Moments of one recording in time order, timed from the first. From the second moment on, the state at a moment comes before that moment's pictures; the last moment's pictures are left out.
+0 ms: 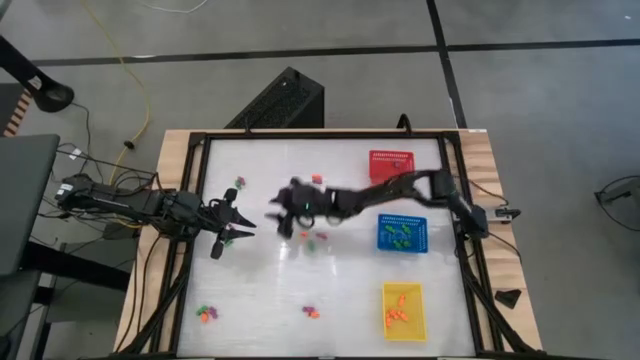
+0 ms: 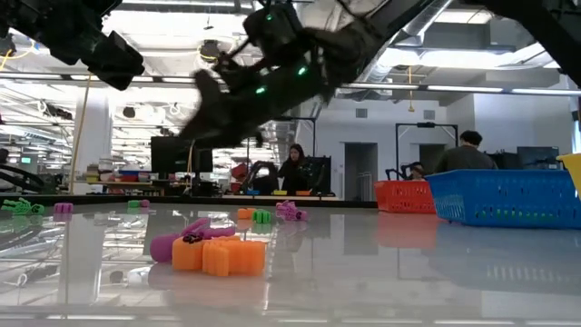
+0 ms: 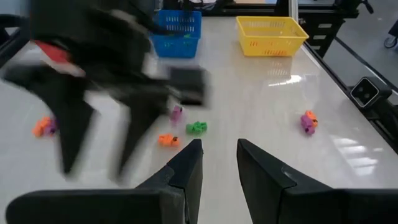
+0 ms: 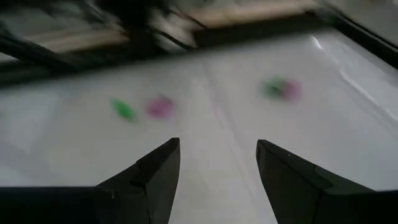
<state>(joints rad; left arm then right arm) -0.18 0.51 0.40 -0.22 -0.07 -0.09 -0.04 2.16 1.49 0.34 0.09 0.14</state>
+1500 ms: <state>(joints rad) -0.18 0.41 0.40 -0.09 -0.75 -0.01 -0.01 2.83 2.34 0.37 0.00 0.05</state>
